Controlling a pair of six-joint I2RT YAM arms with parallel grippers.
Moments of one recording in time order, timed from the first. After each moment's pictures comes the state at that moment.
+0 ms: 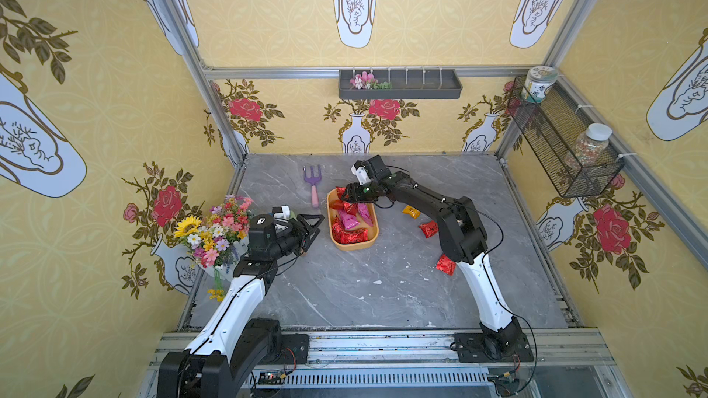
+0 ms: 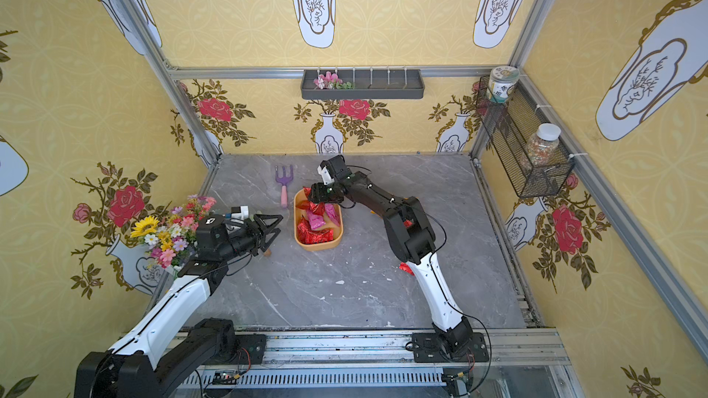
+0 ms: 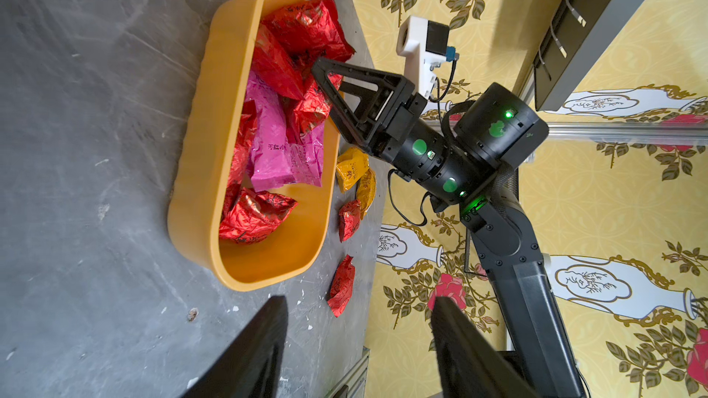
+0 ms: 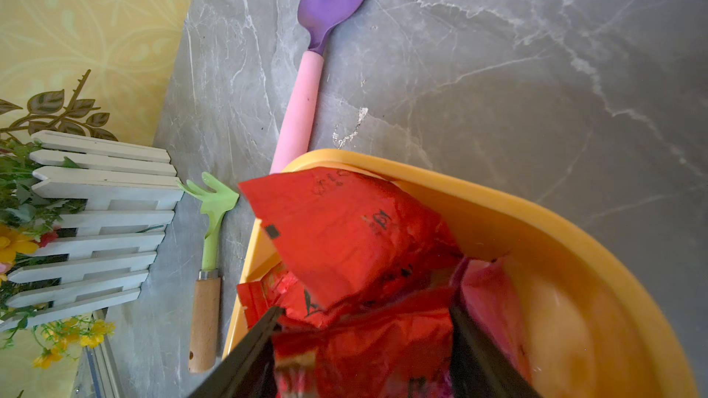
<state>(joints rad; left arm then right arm) -0.07 0.95 0.46 0.06 0.67 -1.19 0.59 2.37 1.98 -0.45 -0.40 0.42</state>
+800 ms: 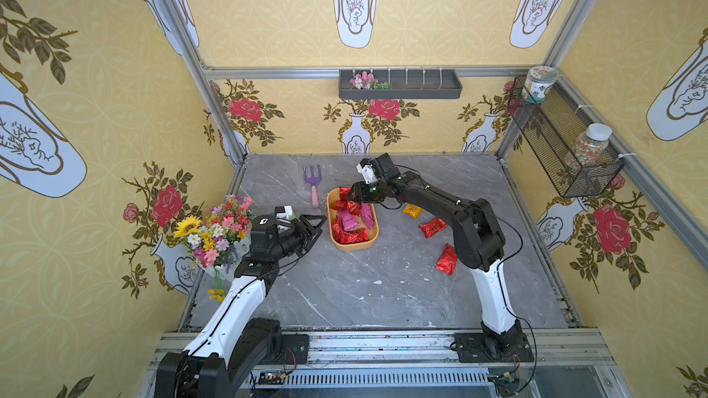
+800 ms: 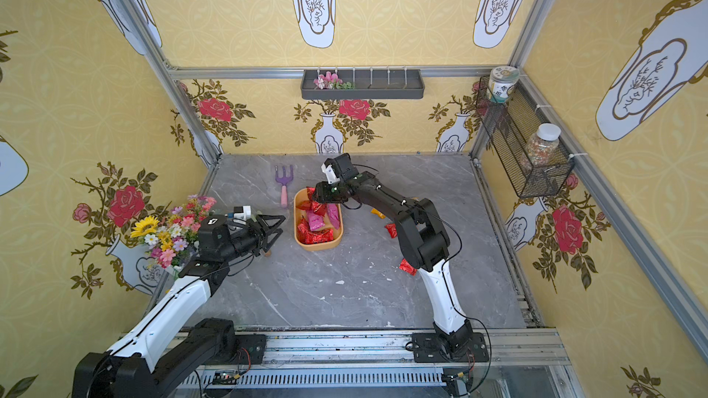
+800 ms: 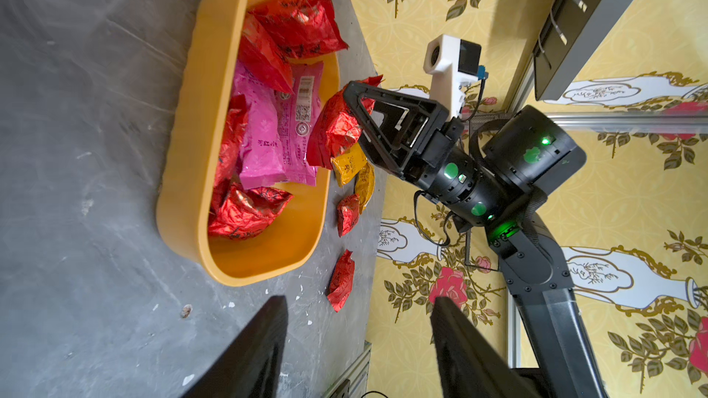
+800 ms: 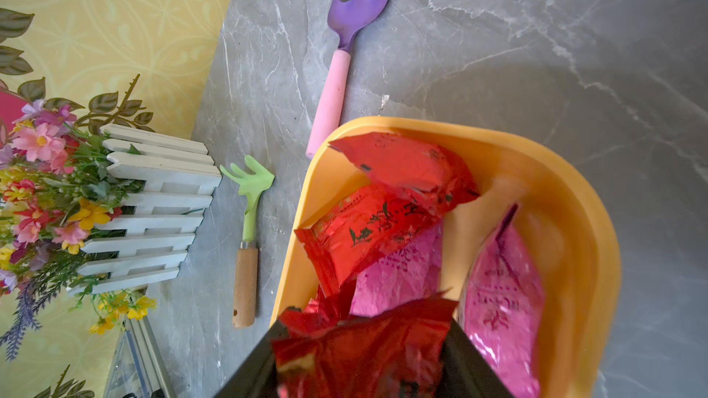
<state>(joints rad) -0.15 0.96 0.47 0.07 0.64 -1.20 0.58 2.15 1.77 -0.43 -0.41 0.44</state>
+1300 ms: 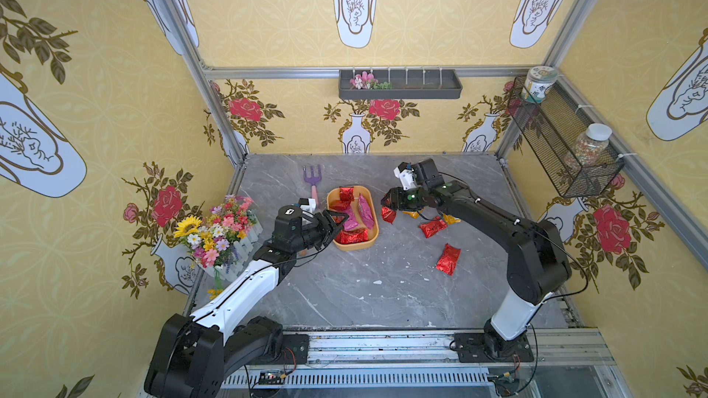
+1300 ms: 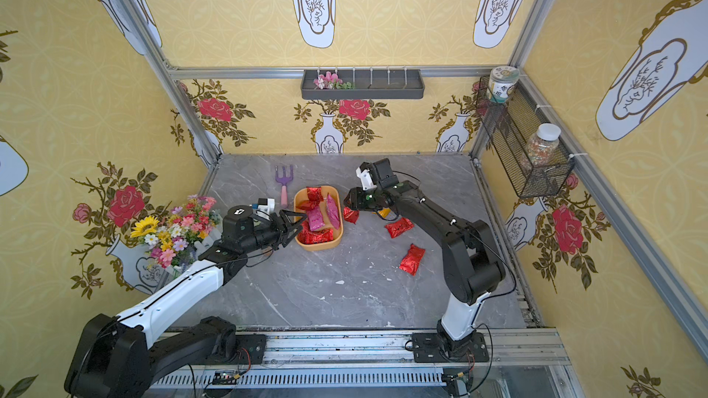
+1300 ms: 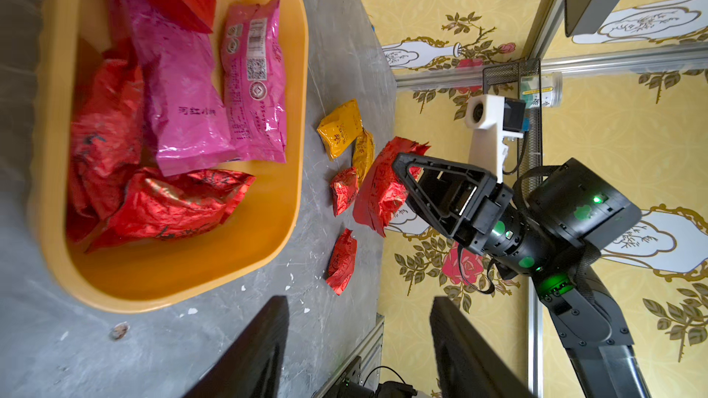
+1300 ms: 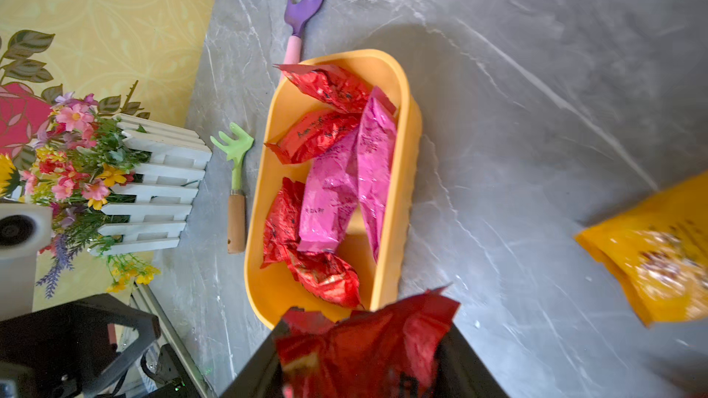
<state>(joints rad) -0.37 1.14 0.58 0.13 0.52 -1.19 0.44 1.70 1.30 -0.45 -0.39 0.39</state>
